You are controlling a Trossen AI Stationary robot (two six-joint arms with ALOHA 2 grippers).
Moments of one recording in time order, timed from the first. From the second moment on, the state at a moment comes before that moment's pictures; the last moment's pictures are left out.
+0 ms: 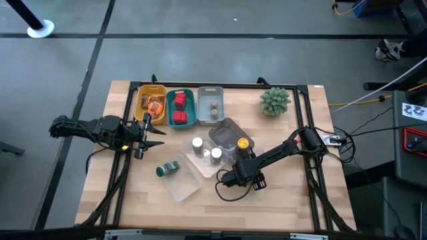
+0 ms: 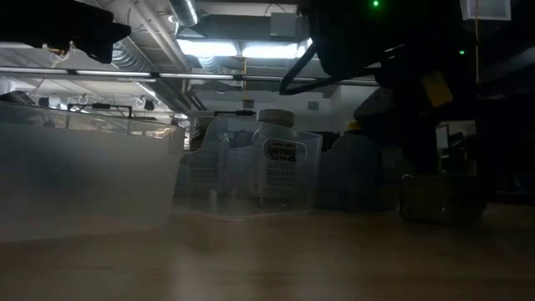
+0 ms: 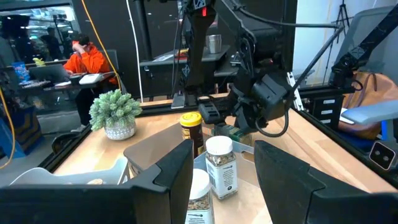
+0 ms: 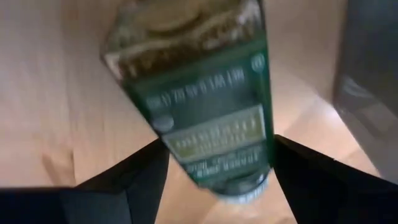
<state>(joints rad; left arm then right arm) -0.14 0.16 0.25 -0.13 -0.10 0.10 0.39 2.12 1.52 -1.36 0.10 0.08</state>
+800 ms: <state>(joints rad) -0.14 0.16 0.25 -0.12 -0.10 0.10 0.39 2.12 1.50 -1.31 -0.09 0.20</state>
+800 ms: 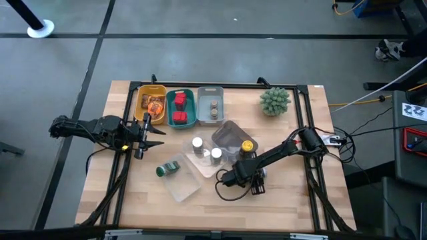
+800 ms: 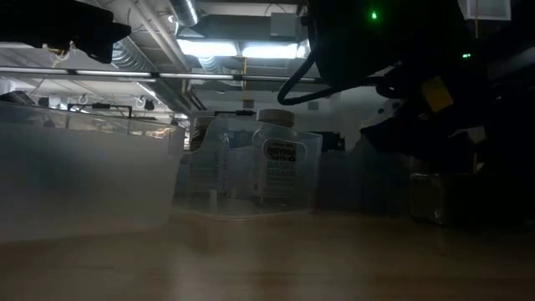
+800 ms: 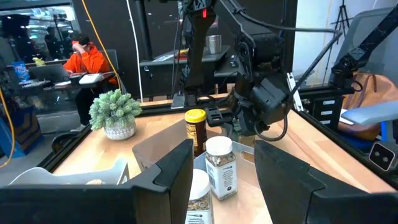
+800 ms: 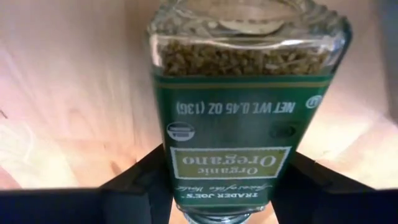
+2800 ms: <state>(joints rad) -0.15 0.93 0.32 0.69 -0.09 -0.08 0.20 2.12 2.17 -1.01 -0.07 0.39</state>
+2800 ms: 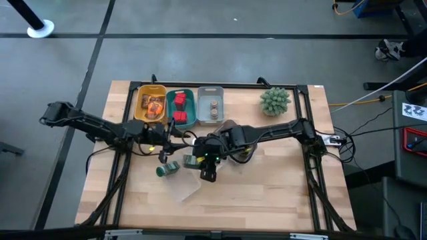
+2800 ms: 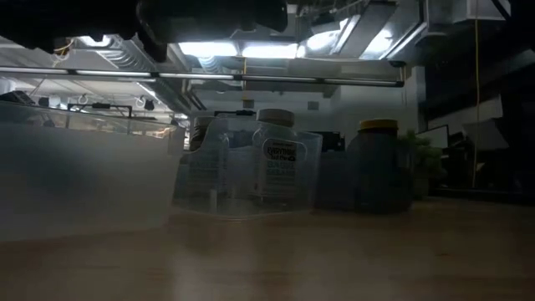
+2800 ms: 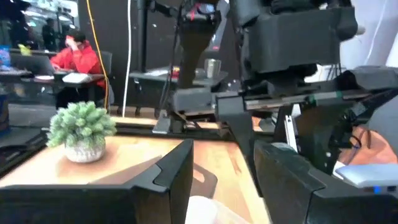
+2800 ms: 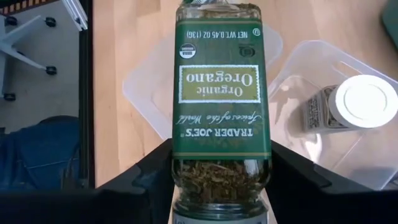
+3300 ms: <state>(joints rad) -0.29 0.95 0.32 0.48 -0.08 -0.08 0.20 2.23 2.16 -0.97 -0.13 0.39</state>
